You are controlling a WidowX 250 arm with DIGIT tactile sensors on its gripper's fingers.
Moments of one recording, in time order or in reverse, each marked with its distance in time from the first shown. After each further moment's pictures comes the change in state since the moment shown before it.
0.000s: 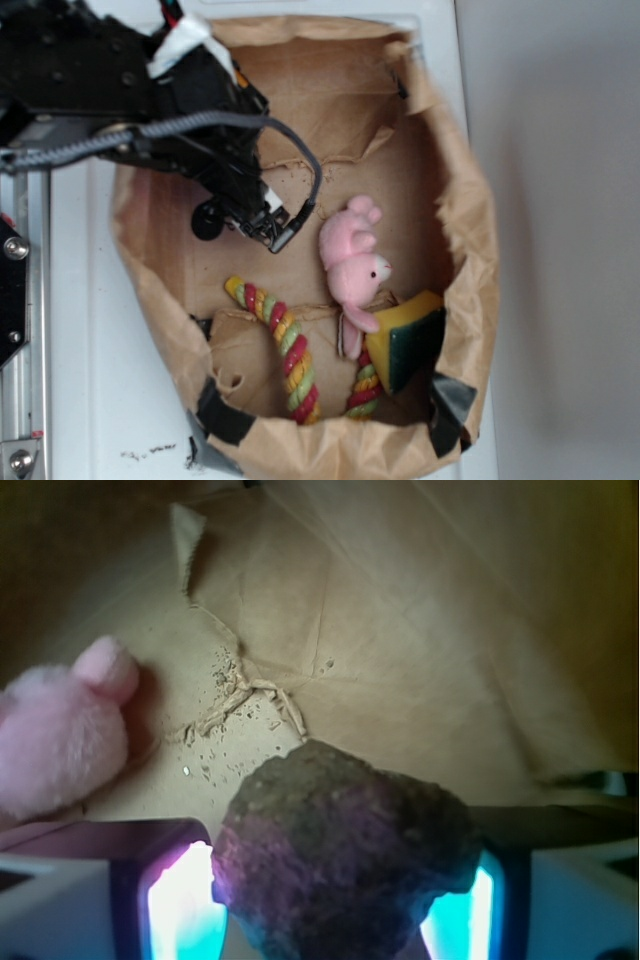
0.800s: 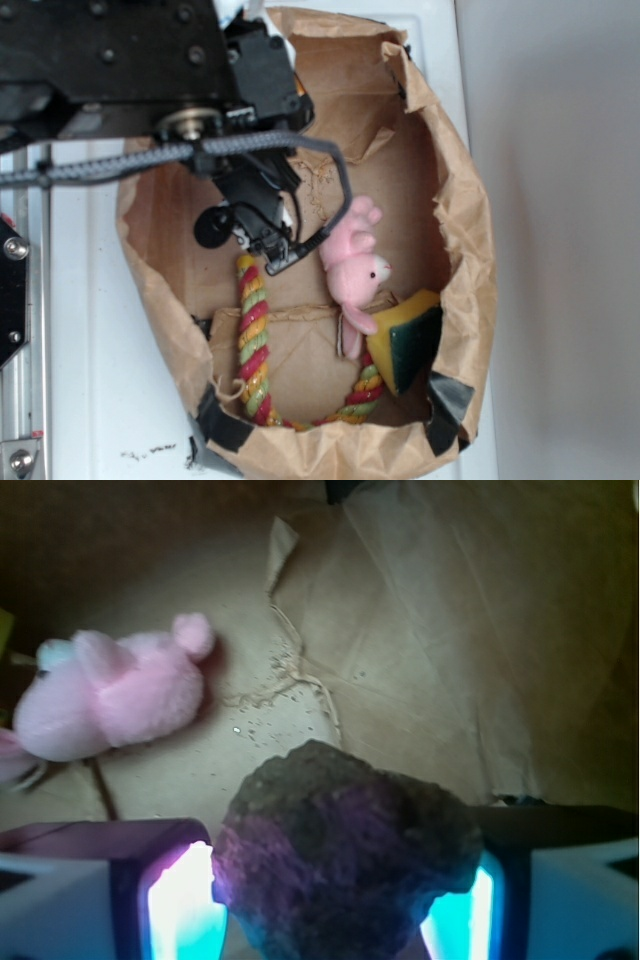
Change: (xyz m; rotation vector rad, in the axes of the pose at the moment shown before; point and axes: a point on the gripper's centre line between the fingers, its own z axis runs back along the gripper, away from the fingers) arm 0.007 -0.036 0.032 -0.054 0.078 -0.258
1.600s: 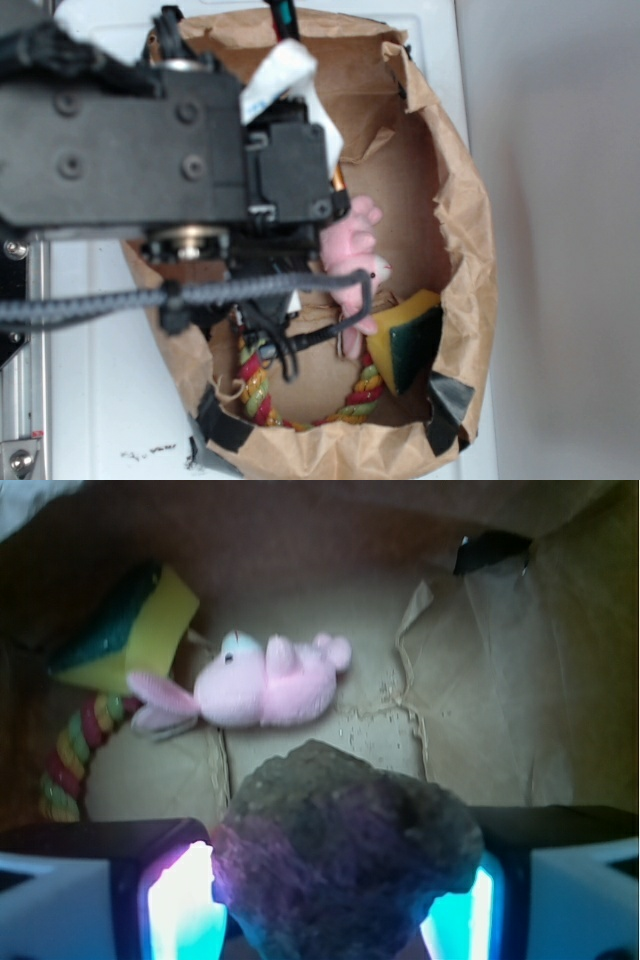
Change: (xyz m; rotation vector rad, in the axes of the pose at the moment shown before) arm -0.008 -0.045 0.031 -0.031 0.003 -0.246
